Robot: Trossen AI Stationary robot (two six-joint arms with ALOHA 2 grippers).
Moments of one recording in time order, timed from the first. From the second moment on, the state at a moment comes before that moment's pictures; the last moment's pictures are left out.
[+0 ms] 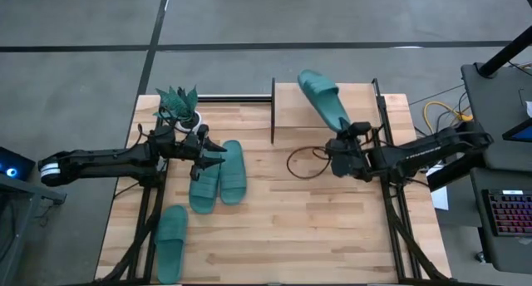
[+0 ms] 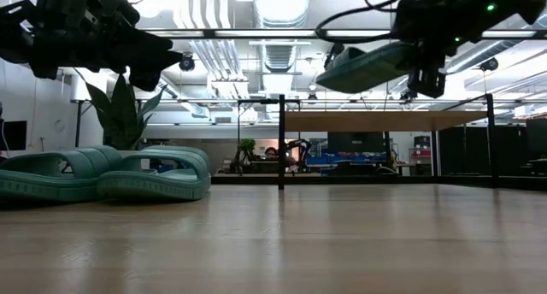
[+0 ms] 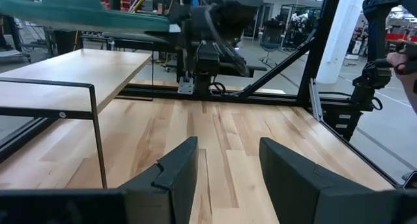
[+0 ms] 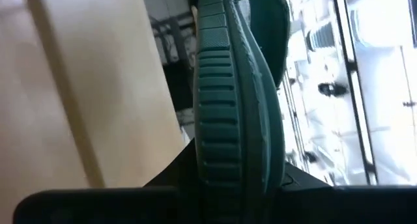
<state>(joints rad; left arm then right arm) 0.33 0.67 0.20 0.46 0.41 -0.07 0.19 1.14 0.63 -0.27 1.48 -0.47</state>
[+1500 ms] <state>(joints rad) 0.32 1.14 0.47 0.83 0.41 0.62 0.51 1.13 0.90 -0.31 0.83 -0.16</state>
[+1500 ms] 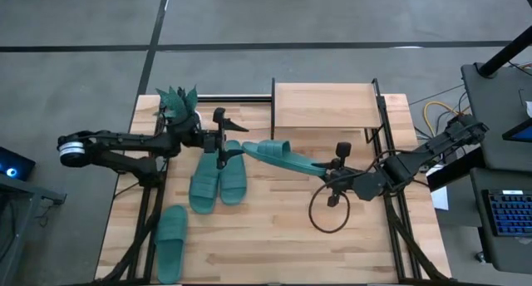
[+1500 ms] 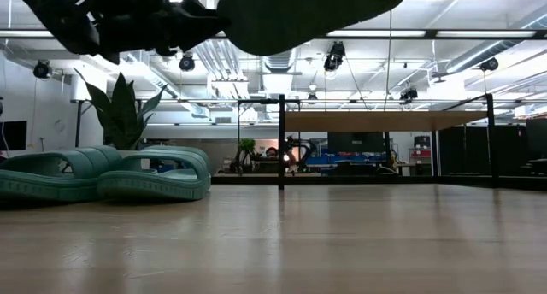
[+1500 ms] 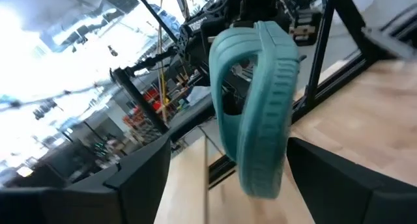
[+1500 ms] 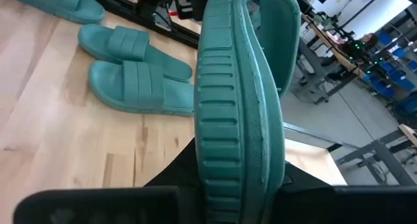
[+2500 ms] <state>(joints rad) 0.32 1.15 0.56 0.78 0.60 0.53 0.55 1.12 0.97 -0.43 1.06 -0.17</state>
